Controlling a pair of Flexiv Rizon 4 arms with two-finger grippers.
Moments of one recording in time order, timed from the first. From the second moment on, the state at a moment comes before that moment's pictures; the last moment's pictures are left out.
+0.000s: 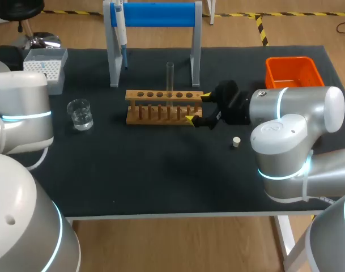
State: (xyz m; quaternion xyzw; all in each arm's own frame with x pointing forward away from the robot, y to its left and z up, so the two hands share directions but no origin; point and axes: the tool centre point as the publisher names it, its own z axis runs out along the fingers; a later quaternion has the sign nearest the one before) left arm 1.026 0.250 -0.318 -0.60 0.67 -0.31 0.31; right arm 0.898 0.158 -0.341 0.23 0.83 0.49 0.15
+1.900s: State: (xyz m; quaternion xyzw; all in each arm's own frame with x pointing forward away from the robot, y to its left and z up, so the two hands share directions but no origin) left arm 1.110 0.244 -0.353 -0.59 0.69 -0.31 0.29; right arm 0.898 0.158 -0.341 0.23 0.83 0.49 0.15
